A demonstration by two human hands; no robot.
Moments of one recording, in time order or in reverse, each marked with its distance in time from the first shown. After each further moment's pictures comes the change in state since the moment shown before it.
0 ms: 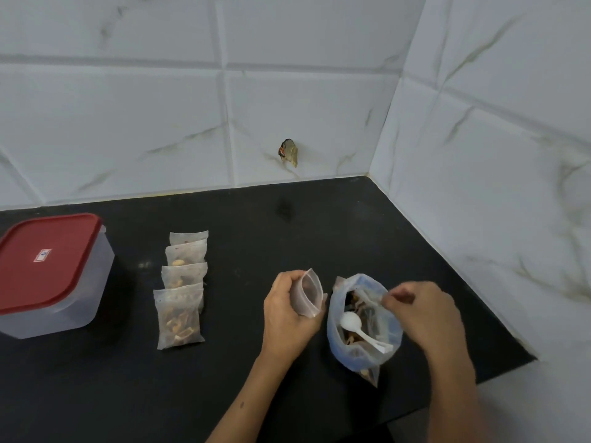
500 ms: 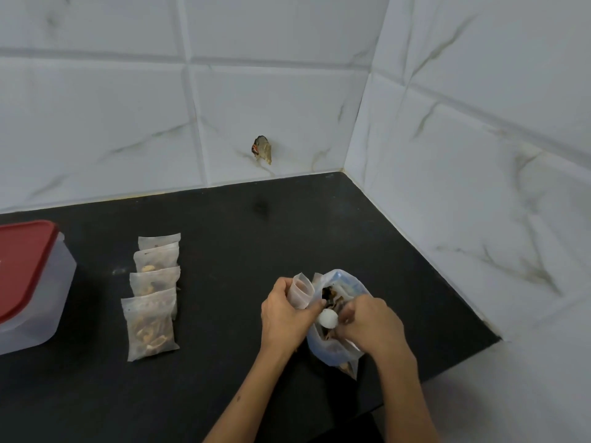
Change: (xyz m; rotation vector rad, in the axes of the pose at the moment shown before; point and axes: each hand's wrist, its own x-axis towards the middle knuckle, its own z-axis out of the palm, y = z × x) left_hand 0.004 0.004 0.028 0.016 -0.169 -0.392; right_hand 0.003 0.002 0.036 -0.366 -0.210 -0.067
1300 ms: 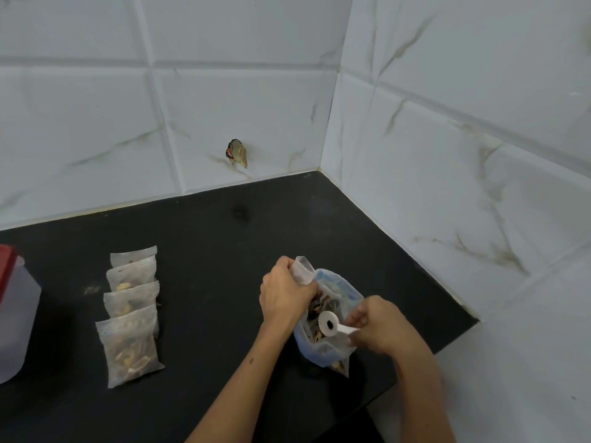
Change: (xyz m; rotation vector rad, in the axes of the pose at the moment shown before) left_hand 0.035 0.032 0.017 0.280 -0.045 0.023; right_hand -0.012 0.025 -0.014 0.304 -0.088 0.071
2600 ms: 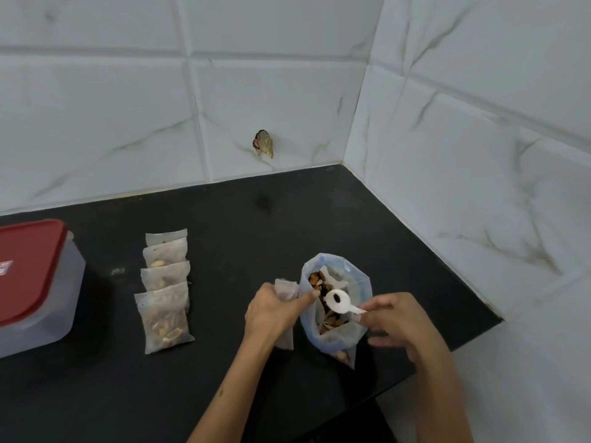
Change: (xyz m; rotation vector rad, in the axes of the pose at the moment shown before) left_hand -0.039 -0.038 -0.051 -0.117 -0.224 -0.389; right_hand -0.009 -0.006 0.013 0.600 -0.009 0.158
